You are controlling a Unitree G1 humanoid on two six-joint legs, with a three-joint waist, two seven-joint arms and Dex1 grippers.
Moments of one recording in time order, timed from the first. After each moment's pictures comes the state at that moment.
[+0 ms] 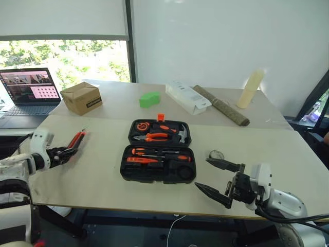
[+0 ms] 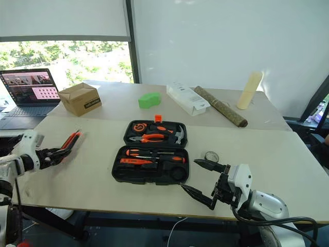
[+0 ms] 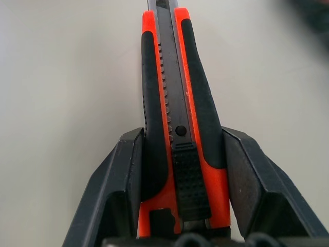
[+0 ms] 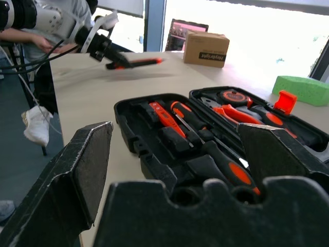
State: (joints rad) left arm -0.75 0.86 0.19 0.87 -0.28 0.23 -1.24; right arm 0.10 -0.60 -0.13 -0.48 0.56 0.10 0.90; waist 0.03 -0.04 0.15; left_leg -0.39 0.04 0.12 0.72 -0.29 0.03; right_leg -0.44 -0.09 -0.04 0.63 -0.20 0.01
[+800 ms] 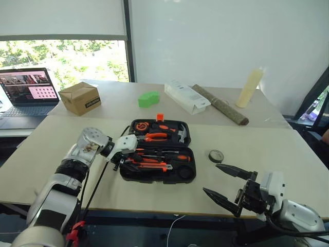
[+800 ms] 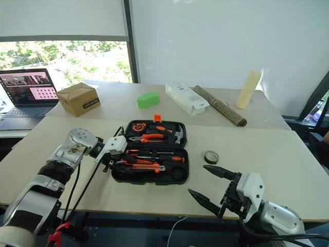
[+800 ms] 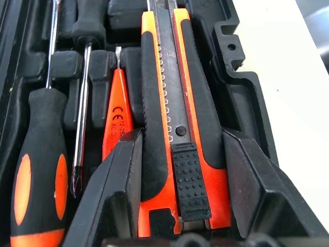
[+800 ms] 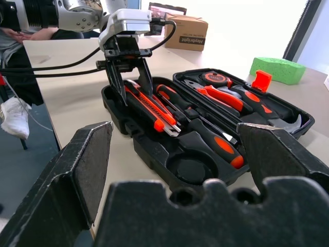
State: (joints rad) left arm -0.90 0.62 -0.32 0.70 -0.04 -0.09 -1.60; right arm 0.24 -0.60 -0.18 -0.57 0.55 0.10 0.83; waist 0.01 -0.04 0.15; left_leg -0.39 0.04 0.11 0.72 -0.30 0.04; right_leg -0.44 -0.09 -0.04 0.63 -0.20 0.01
